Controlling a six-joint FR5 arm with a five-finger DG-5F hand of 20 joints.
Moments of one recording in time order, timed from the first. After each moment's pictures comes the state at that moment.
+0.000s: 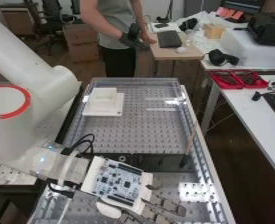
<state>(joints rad) 1.16 -2.23 -1.54 -2.82 -1.76 -0.52</state>
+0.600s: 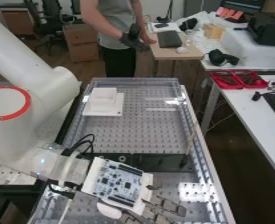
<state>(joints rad) 1.16 -2.24 -1.53 -2.83 -1.77 -0.51</state>
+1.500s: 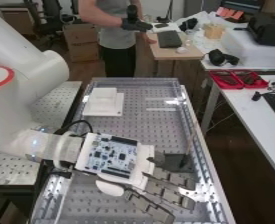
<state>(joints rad) 1.18 -2.13 -1.63 -2.64 -1.75 -0.42</state>
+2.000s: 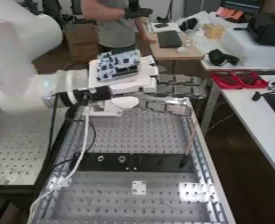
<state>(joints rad) 1.34 -1.94 -1.75 -2.45 -1.82 -0.36</state>
